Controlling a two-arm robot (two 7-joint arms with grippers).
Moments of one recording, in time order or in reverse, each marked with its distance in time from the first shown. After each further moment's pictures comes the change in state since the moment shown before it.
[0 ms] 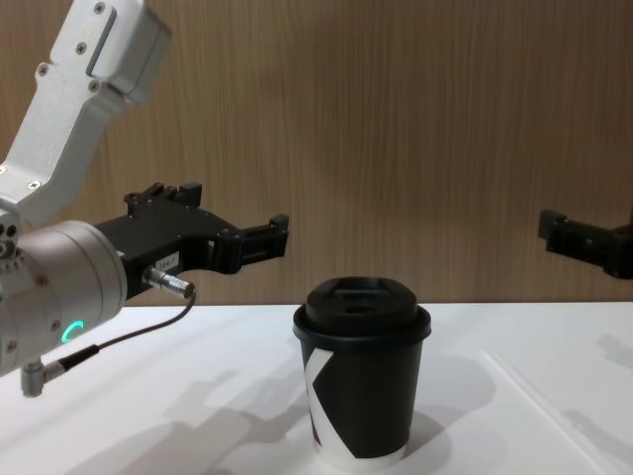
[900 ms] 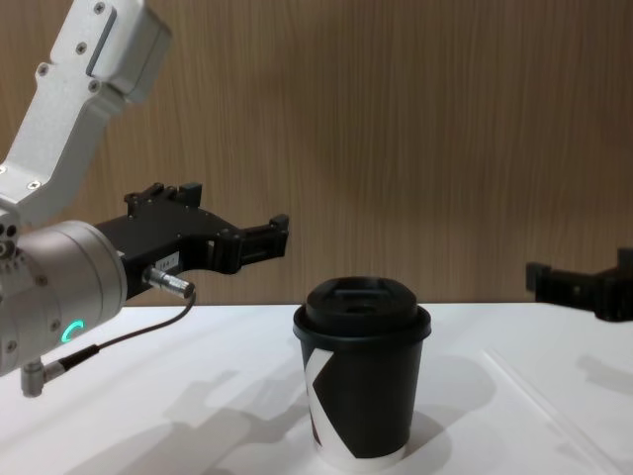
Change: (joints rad) left arm 0.000 0.000 0.000 0.000 0.000 0.000 0.000; right arm -0.017 0.016 -0.015 -0.073 -0.016 0.224 -0.013
